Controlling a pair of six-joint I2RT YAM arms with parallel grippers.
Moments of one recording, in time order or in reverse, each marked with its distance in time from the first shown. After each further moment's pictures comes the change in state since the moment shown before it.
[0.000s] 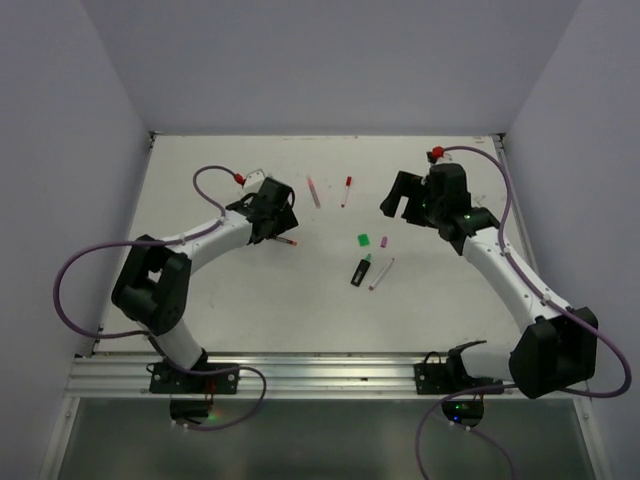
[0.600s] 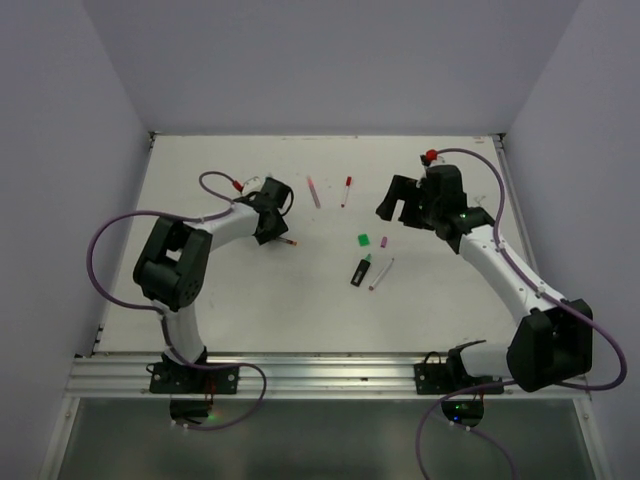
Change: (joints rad) left arm 0.076 0.211 0.062 -0.019 0.027 -0.060; right arm -0.001 0.036 -0.015 0.019 -0.067 -0.021
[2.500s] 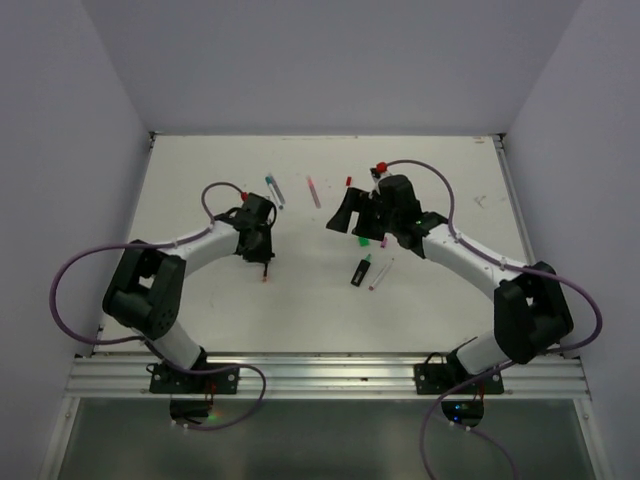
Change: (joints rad) left arm 0.028 -0.226 -0.227 -0.040 0.251 0.432; right arm 0.217 0.167 -0.031 0.235 -0.138 0.209
